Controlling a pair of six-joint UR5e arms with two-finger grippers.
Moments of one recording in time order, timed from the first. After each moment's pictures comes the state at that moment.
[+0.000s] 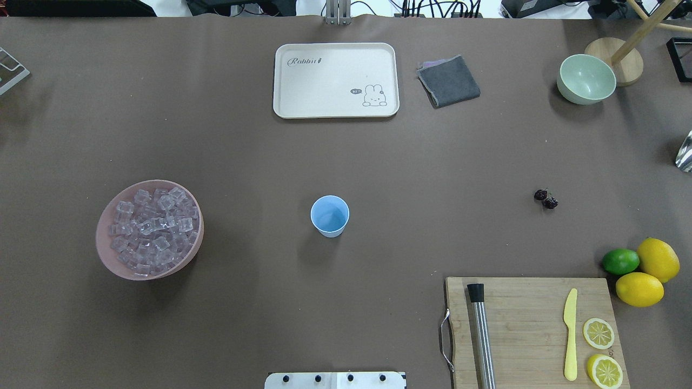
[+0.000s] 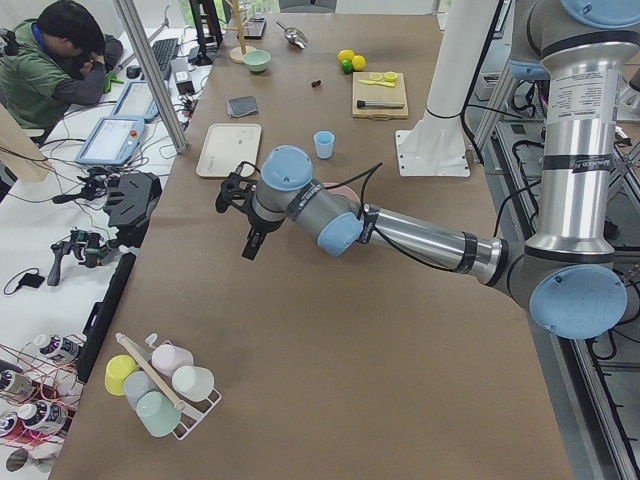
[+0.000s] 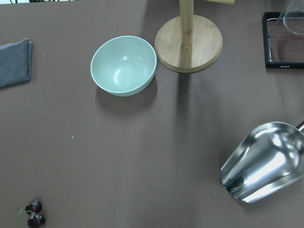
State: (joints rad) left arm -1.43 -1.56 -1.88 -2.04 -2.42 -0.47; right arm 1.53 -1.73 1.78 -1.01 2.41 0.40
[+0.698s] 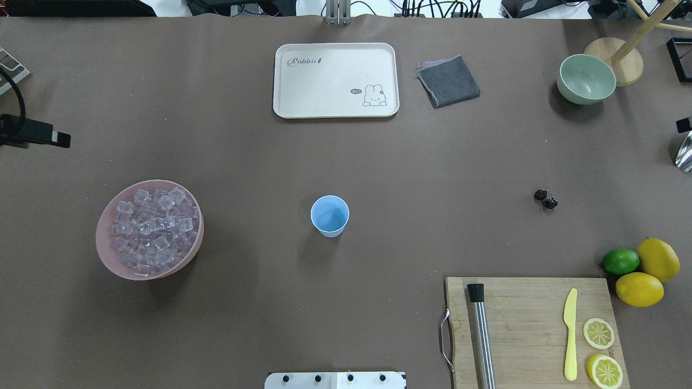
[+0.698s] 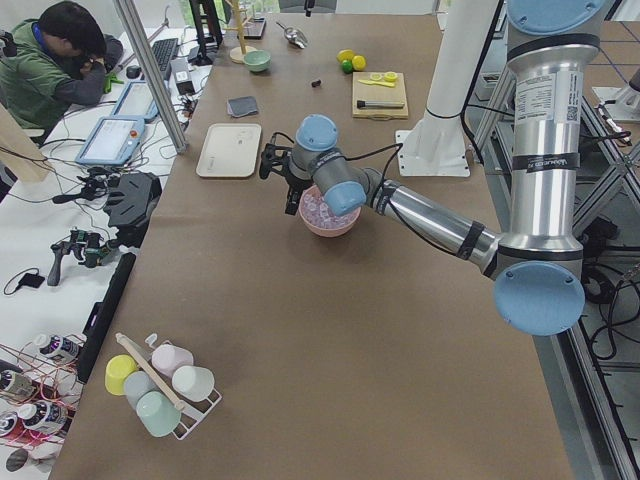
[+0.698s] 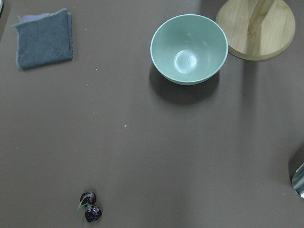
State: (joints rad) left arm -1.05 -1.52 -2.06 -2.11 -2.22 -0.92; right arm 1.36 -1.63 1.93 -1.30 2.34 0.42
